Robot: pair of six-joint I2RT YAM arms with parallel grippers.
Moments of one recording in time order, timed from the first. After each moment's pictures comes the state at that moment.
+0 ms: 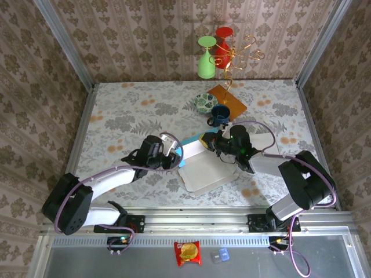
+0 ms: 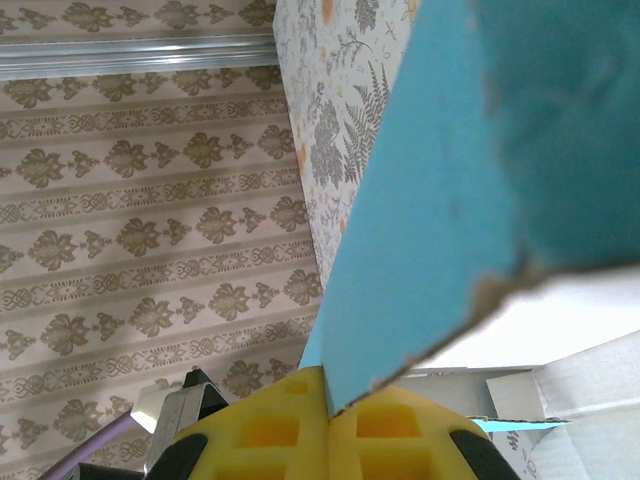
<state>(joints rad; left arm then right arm) -0.69 1.28 0.55 0.02 0.21 -0.16 0.48 1.54 0.58 0.65 -0.46 1.43</state>
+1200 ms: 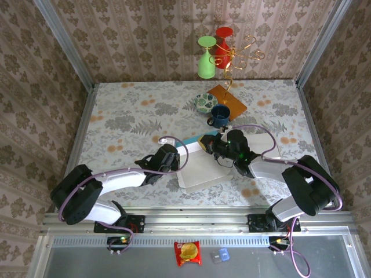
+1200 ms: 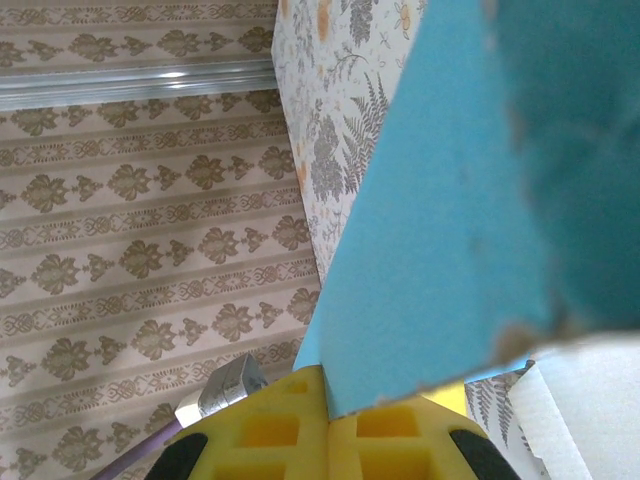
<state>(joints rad) -0.88 1.39 0.56 0.05 -0.29 -0.57 0.55 1.48 0.55 0.62 -0.32 1.48</state>
